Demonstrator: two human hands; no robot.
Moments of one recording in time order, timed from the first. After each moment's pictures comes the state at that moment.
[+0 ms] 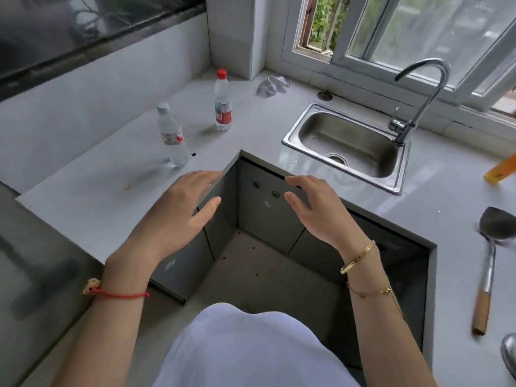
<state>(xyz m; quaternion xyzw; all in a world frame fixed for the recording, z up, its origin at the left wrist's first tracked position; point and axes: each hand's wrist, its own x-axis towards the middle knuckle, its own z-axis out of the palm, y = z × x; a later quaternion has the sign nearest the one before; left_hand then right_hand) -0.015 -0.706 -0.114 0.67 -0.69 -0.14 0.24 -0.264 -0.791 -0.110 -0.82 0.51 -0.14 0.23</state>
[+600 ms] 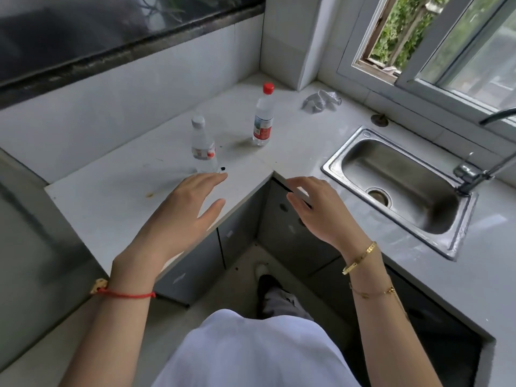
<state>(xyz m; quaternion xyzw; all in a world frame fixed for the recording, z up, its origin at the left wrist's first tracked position) 0.032 -0.784 -0.122 0.76 -0.59 -0.16 0.25 -0.182 -0.919 -0.123 -0.86 0.42 -0.11 0.25</state>
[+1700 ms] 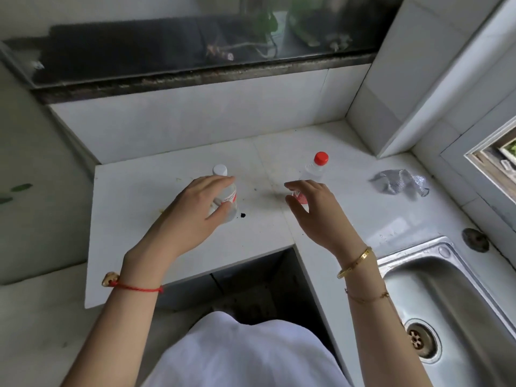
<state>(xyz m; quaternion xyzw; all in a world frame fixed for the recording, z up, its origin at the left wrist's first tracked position) 0.060 -0.944 -0.120 0.87 -0.40 -0.09 0.28 -0.067 -1.149 -0.120 -0.94 0.19 -0.07 0.27</state>
